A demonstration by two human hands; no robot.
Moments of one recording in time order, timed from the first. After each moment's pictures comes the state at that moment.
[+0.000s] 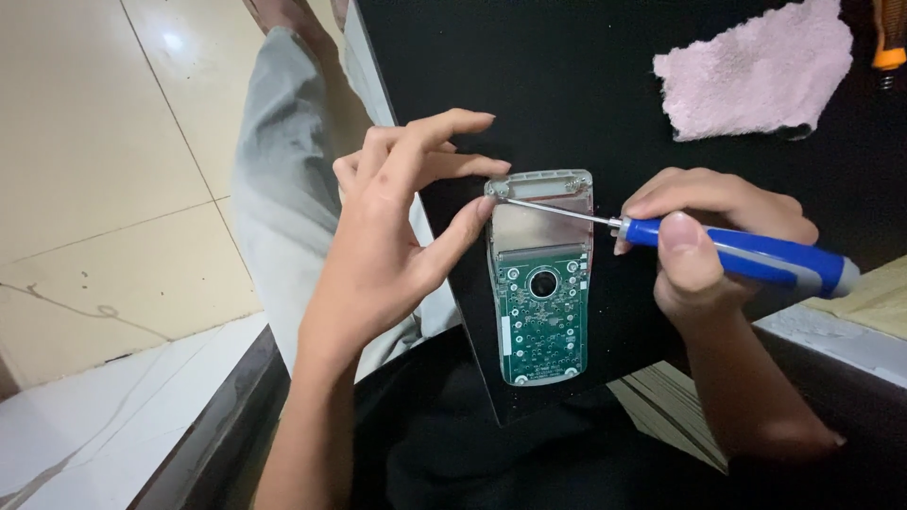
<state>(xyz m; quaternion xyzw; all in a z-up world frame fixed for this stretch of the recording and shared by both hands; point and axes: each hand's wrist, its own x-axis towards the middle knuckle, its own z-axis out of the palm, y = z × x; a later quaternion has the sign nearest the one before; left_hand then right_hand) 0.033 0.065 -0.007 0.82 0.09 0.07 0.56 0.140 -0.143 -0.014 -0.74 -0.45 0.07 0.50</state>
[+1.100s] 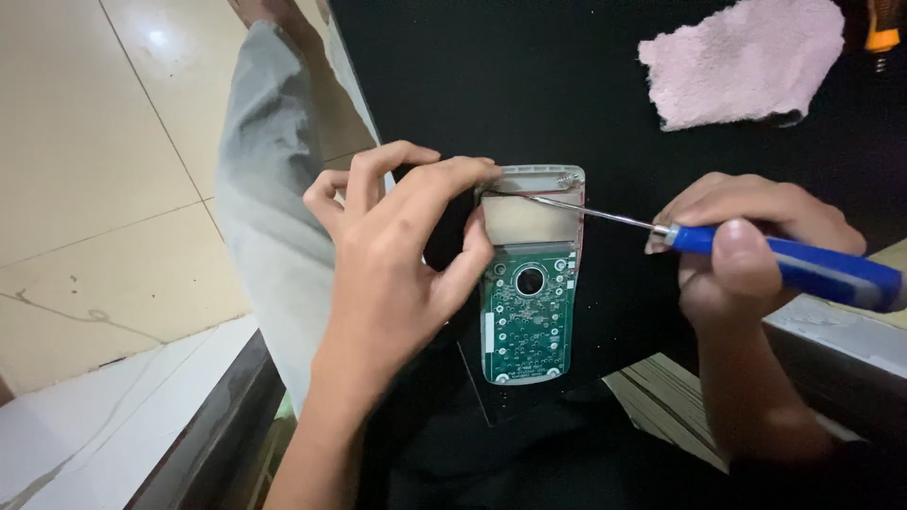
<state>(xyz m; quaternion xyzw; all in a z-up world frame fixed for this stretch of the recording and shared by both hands) 0.028 0.038 -0.002 0.88 0.11 0.16 0.43 0.138 -0.165 -0.009 -0.77 -0.40 0.01 0.49</state>
